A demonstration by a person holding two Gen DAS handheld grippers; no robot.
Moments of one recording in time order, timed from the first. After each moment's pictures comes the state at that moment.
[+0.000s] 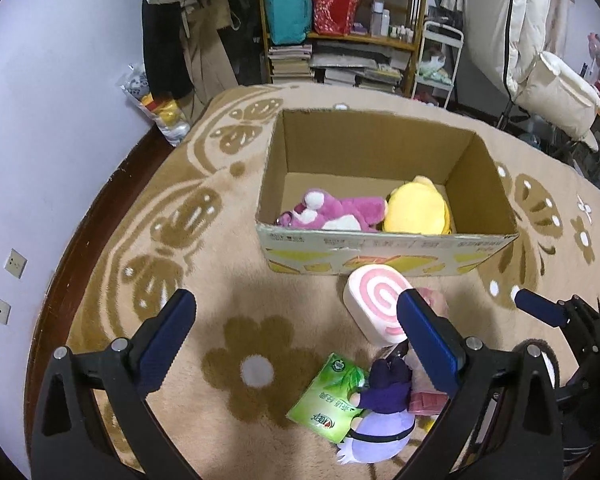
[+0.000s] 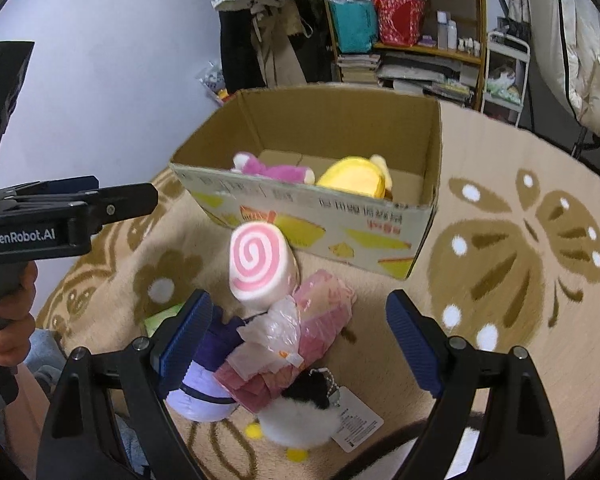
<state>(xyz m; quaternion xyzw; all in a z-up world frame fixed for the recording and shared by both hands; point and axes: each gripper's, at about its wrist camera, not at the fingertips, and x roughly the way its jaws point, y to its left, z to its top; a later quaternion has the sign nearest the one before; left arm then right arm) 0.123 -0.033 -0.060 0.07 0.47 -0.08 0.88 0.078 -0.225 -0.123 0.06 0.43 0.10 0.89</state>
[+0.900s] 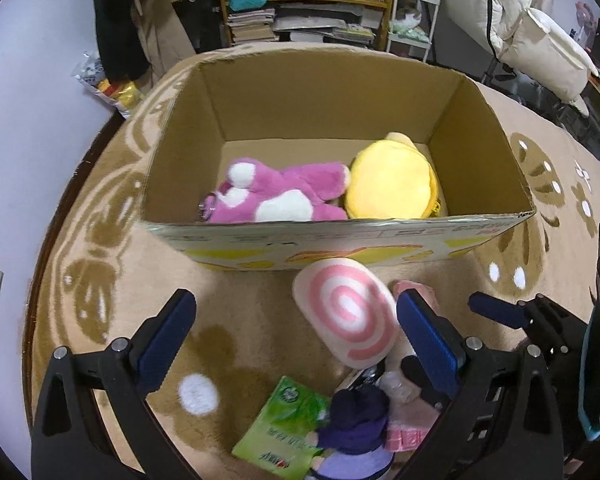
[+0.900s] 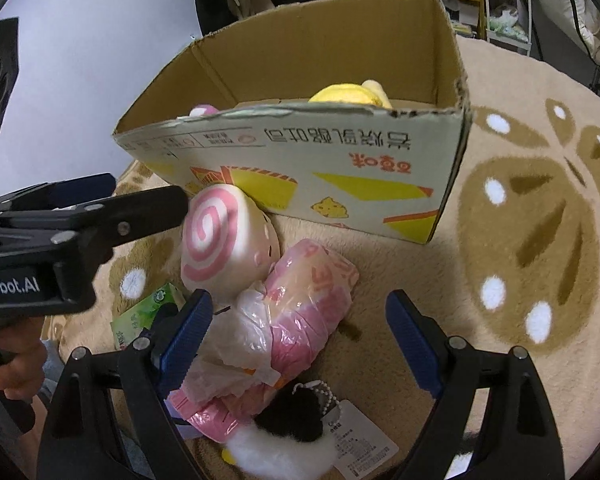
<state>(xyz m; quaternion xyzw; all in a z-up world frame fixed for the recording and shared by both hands) 0.156 -0.081 -0.116 0.09 0.52 -0.13 0.84 0.114 -0.236 -0.184 0.12 0.50 0.11 0.85</state>
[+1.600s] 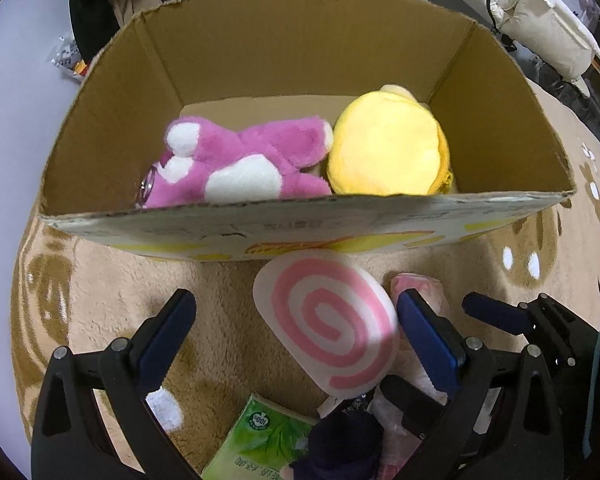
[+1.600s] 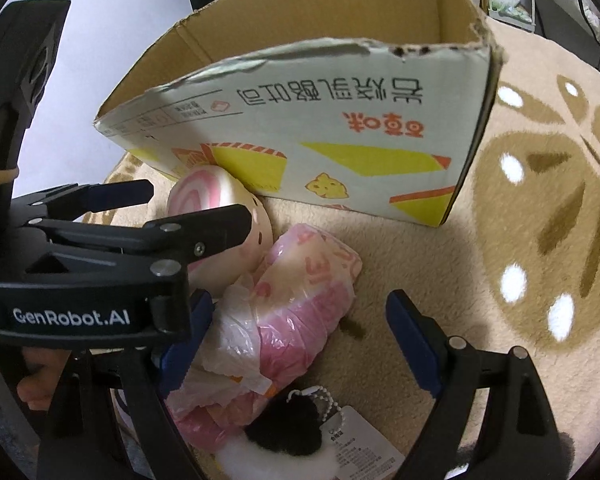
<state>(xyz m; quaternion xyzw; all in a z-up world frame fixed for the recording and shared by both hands) 0.177 -0.107 -0.160 0.10 0.56 -0.14 0.81 0.122 -0.229 -0.209 0.14 0.52 0.12 0.83</state>
